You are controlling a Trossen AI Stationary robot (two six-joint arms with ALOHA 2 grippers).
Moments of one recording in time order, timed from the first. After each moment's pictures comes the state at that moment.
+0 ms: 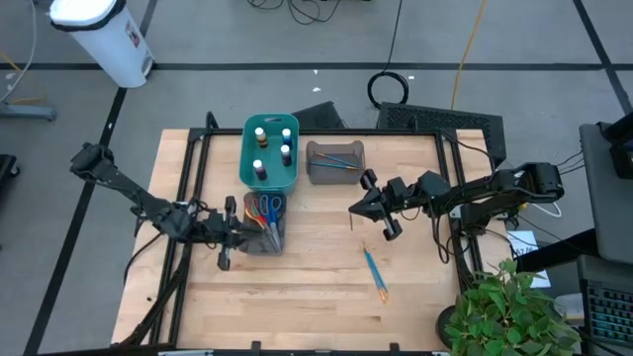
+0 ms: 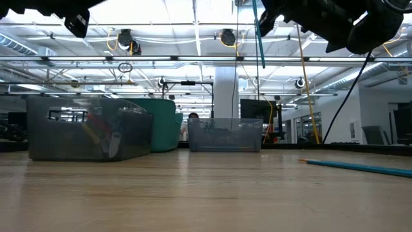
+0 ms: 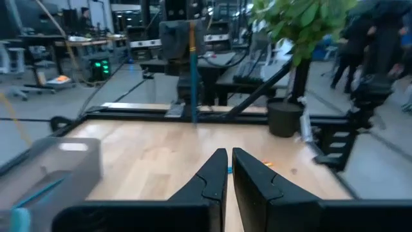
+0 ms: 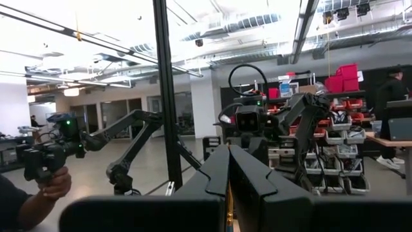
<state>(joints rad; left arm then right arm) -0.57 0.78 0.33 0.45 -0.55 -0.06 -0.06 1.35 0.49 1.27 -0.36 0.22</state>
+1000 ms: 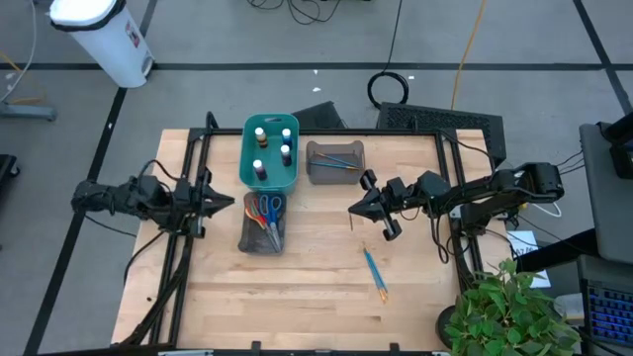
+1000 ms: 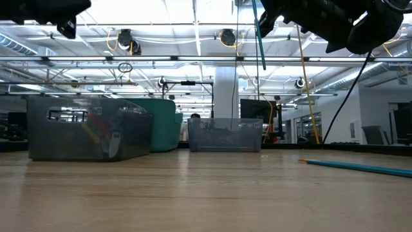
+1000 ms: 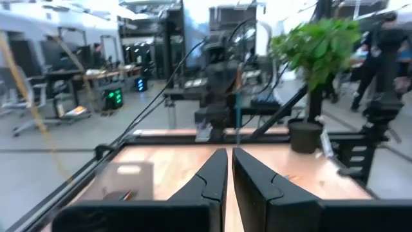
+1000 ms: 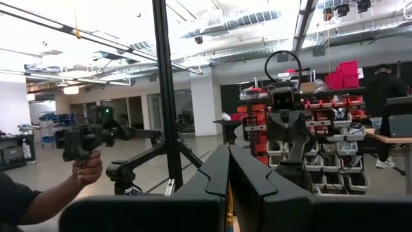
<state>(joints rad) -0.18 0.15 0.33 -0.09 -0.18 0.05 -0.06 1.35 0.49 1.26 -0.36 0.22</state>
